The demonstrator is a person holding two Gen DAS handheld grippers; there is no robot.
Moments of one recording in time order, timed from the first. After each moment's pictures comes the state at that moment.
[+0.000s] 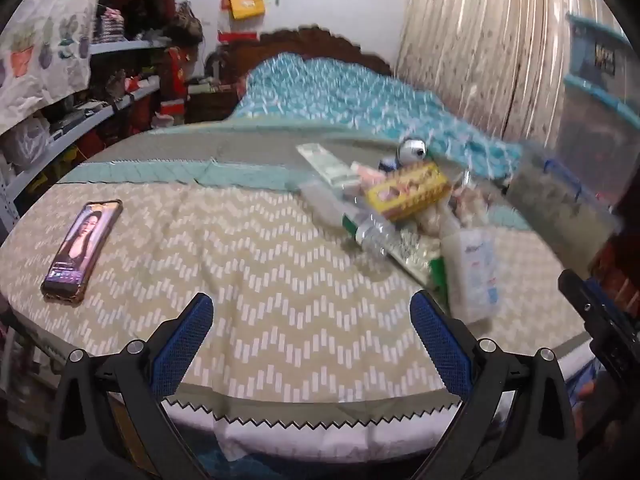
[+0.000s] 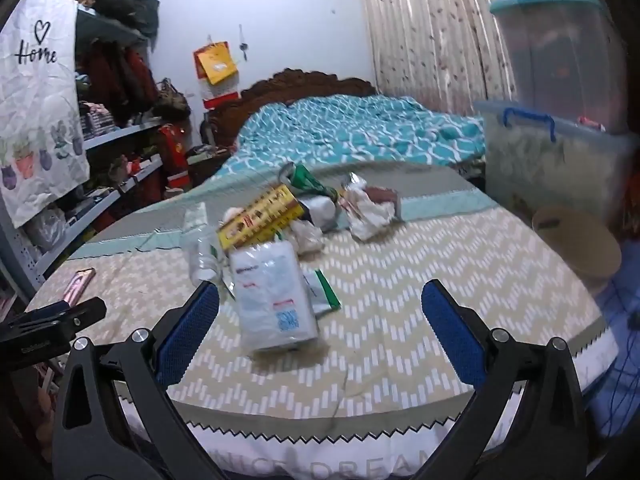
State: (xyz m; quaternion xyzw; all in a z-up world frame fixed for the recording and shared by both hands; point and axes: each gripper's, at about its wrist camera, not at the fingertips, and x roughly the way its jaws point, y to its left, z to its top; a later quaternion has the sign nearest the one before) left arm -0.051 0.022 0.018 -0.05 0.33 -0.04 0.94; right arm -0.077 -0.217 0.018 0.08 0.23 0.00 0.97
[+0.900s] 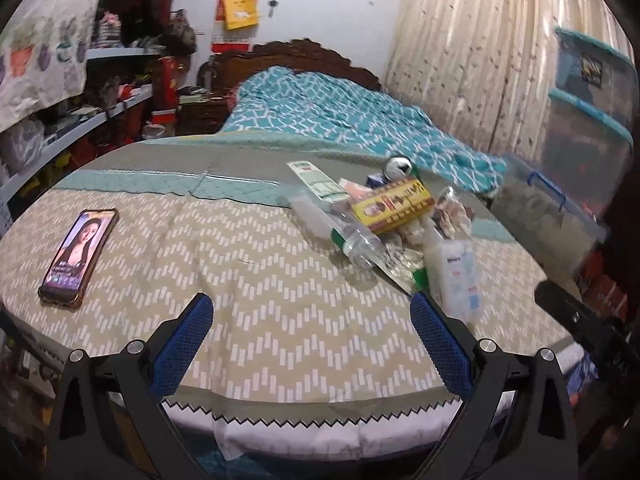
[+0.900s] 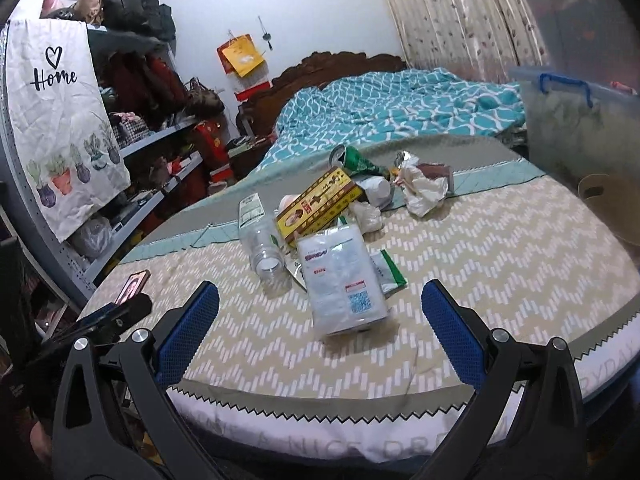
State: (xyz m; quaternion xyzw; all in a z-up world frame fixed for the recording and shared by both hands) left arm -0.058 0.026 0.023 -0.05 0.32 -0.07 0.94; right arm -0.080 -0.203 0.021 0.15 0.27 0.06 0.95
